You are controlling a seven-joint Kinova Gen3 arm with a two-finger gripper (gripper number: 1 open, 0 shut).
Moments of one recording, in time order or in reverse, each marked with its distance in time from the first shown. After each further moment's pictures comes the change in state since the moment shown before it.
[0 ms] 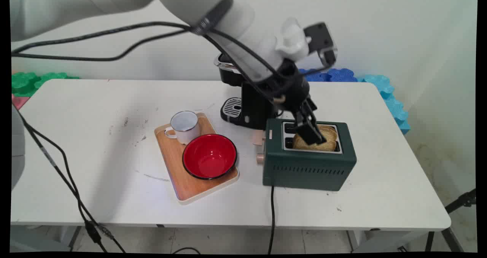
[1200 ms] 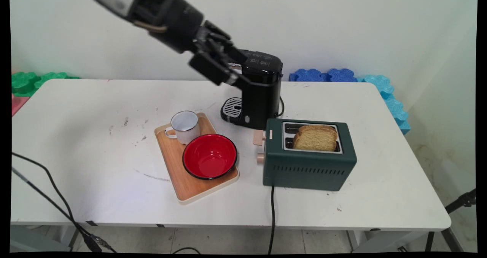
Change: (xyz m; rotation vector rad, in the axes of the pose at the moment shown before) arm -0.120 -0.047 -0.179 -0.088 0.226 -0.116
